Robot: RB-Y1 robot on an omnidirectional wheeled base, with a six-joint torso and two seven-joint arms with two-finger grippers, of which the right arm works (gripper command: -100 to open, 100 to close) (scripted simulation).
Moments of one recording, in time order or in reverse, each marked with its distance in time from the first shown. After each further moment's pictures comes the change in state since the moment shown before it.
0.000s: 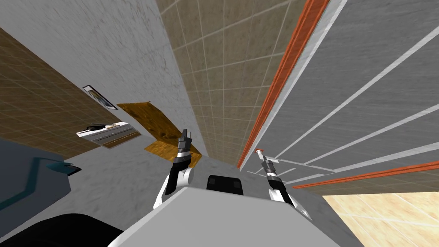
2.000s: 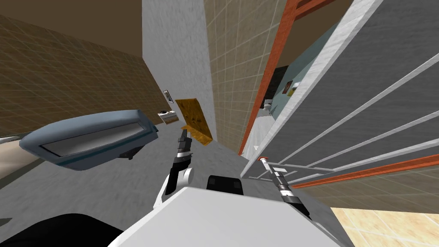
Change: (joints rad) arm 0.137 -0.143 0.150 0.048 0.040 -0.234 -0.171
